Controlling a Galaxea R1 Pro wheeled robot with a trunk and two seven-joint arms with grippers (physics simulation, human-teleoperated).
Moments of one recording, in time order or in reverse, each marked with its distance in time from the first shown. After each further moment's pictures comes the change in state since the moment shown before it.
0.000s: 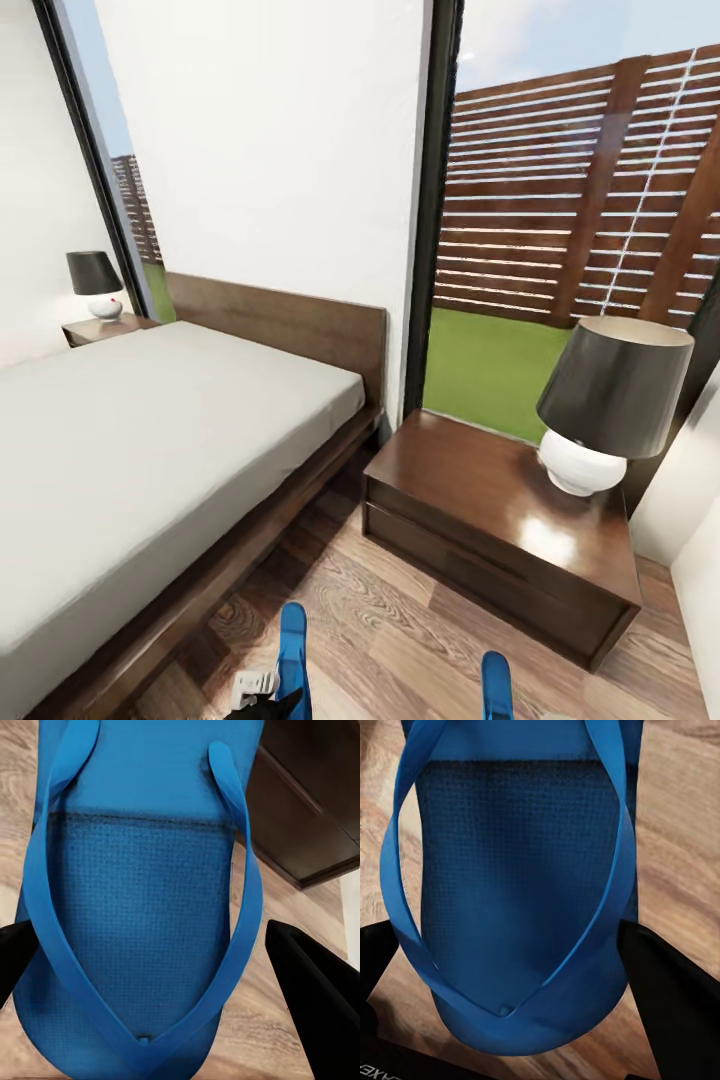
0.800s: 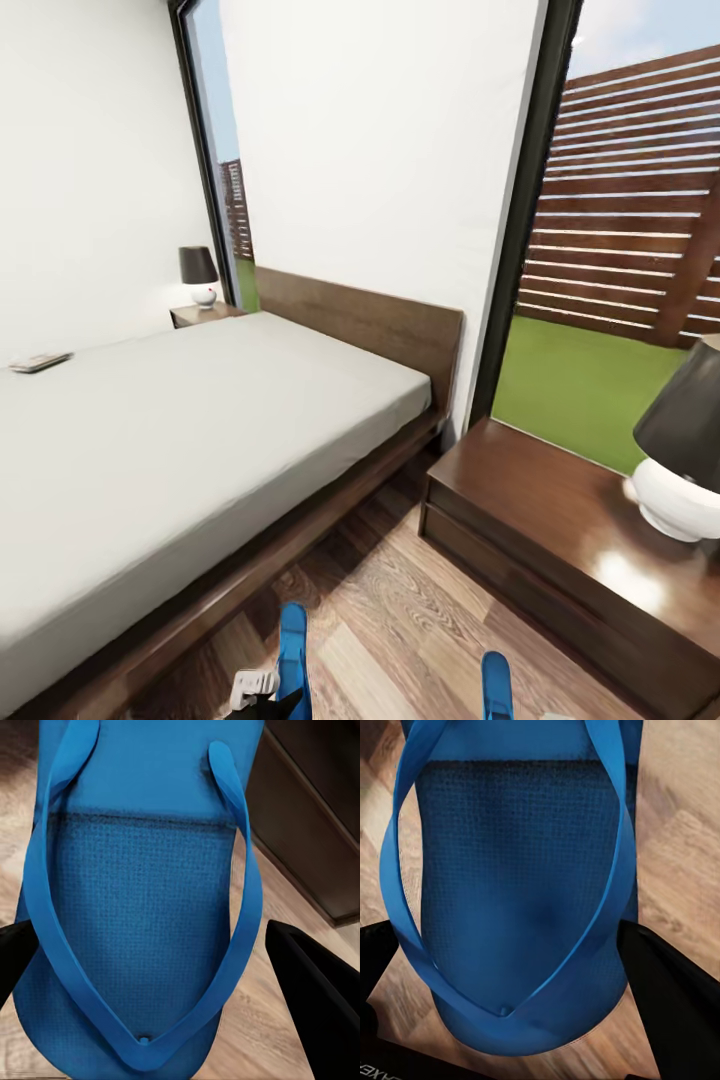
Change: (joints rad) left arm 0.000 0.000 0.000 0.000 0.000 0.000 0.000; right arm 0.000 0.000 0.000 0.000 0.000 0.000 0.000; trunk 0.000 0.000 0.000
